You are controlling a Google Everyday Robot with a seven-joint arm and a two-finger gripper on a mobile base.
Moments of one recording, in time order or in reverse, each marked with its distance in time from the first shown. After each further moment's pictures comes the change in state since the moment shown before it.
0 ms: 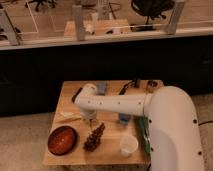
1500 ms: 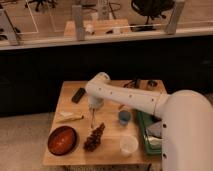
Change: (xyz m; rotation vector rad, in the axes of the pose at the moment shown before) arm 0.049 0.033 -0.056 0.140 0.030 0.089
